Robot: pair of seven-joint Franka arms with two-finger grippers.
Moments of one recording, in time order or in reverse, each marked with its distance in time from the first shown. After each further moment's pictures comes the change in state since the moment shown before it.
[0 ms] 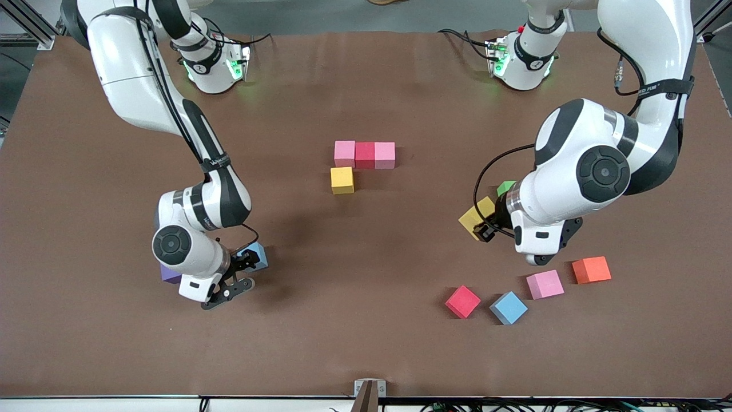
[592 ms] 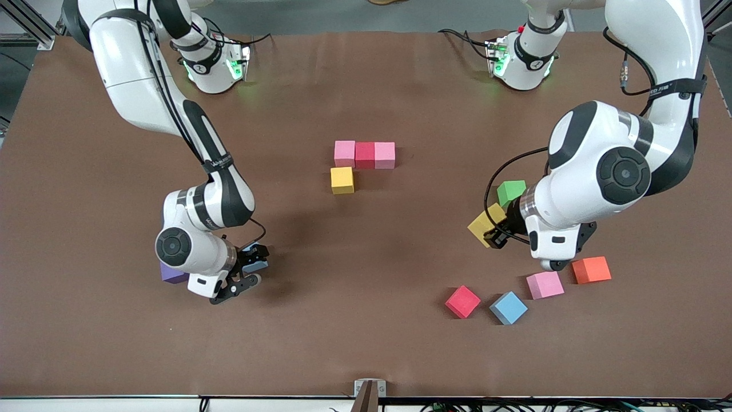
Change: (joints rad) left arm 0.018 -0.013 0.012 0.010 0.000 0.024 0.015; right arm -0.001 0.004 0.022 -0.045 0.096 -0.023 -0.021
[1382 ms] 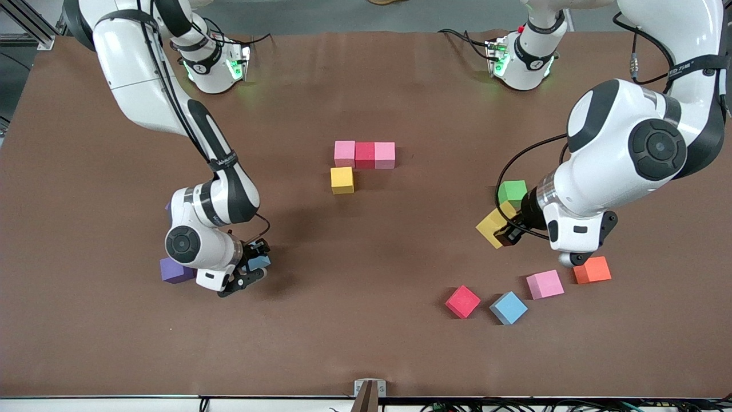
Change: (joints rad) left arm 0.014 -0.034 -0.005 0.012 -0.011 0.001 0.029; right arm 0.026 -0.011 0.005 -0.014 0.004 -0.017 0.049
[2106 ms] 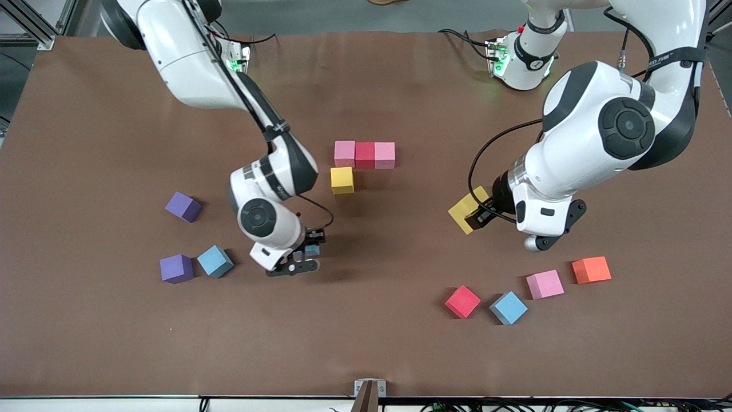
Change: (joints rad) left arm -0.003 -0.019 -0.078 0.005 -0.035 0.000 -0.011; right arm 0.230 0.024 -0.004 0.101 0.001 -0.035 0.583
